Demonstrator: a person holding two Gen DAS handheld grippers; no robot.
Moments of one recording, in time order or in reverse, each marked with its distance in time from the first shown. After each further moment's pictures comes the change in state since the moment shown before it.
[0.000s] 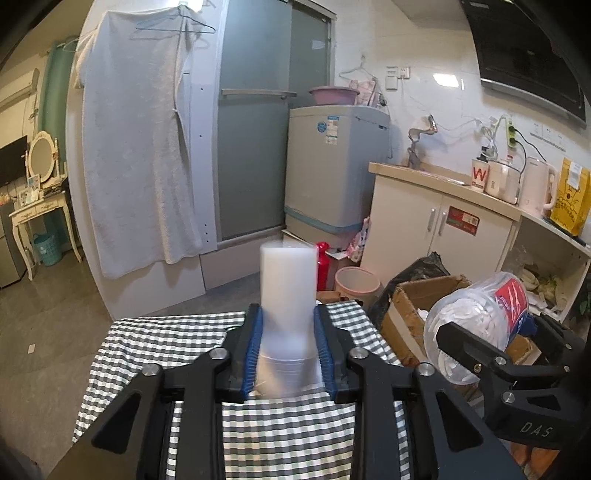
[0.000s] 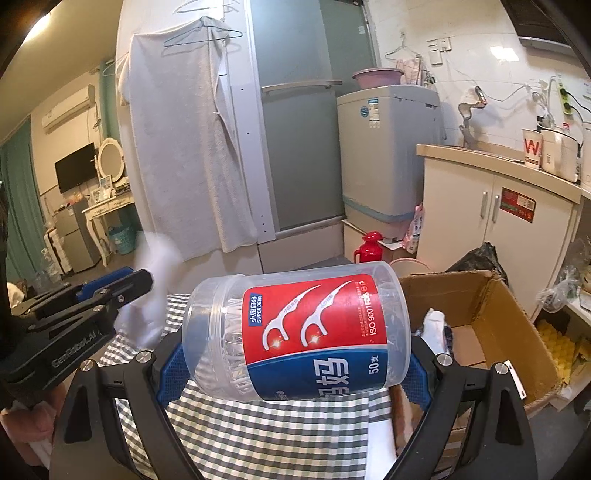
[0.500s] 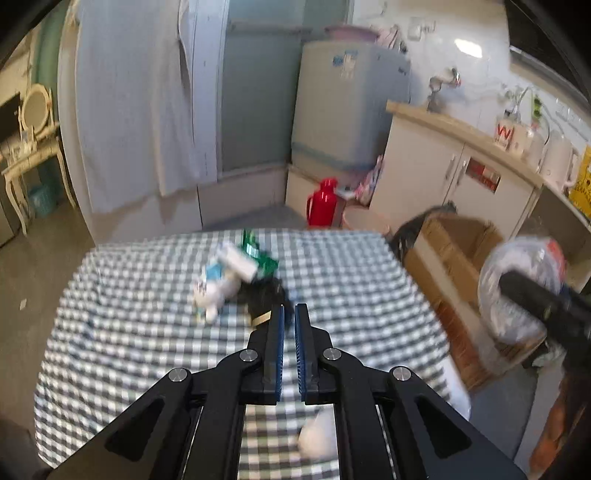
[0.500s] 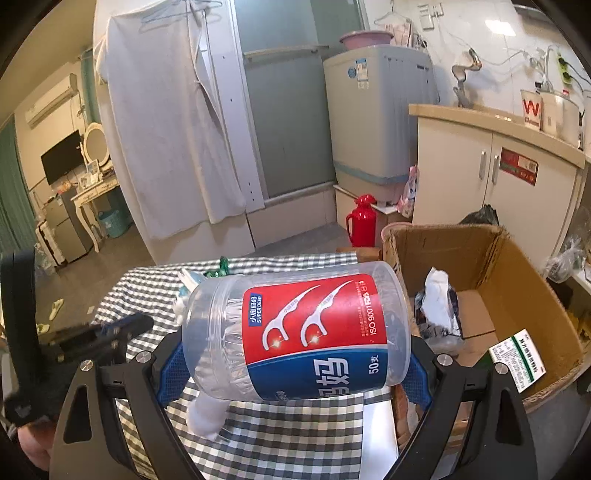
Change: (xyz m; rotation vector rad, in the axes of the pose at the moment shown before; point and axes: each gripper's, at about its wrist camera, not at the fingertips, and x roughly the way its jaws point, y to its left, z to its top) left arm 0.081 0.016 -0.073 -0.054 0.248 -0.011; right arm 0.060 -0.027 -0.035 0.045 0.133 -0.009
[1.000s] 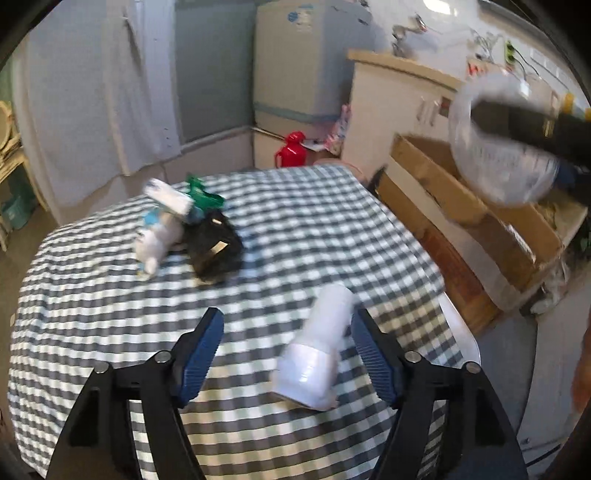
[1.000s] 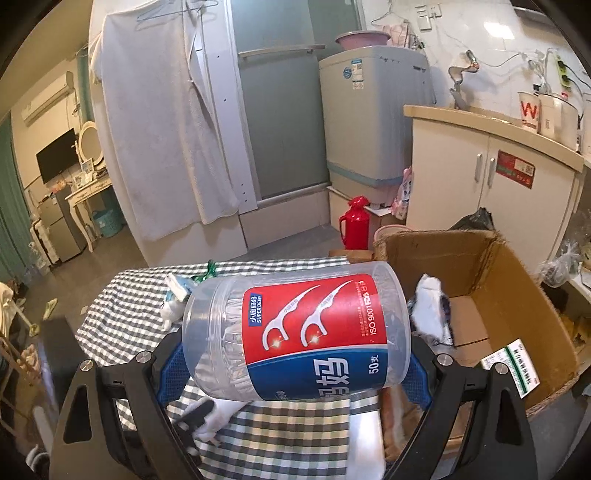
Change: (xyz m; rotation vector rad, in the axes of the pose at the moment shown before) left arm 0.047 -0.049 -0.045 0.136 0.135 -0.083; right arm -0.006 -0.014 0.010 -0.008 -0.023 -0.034
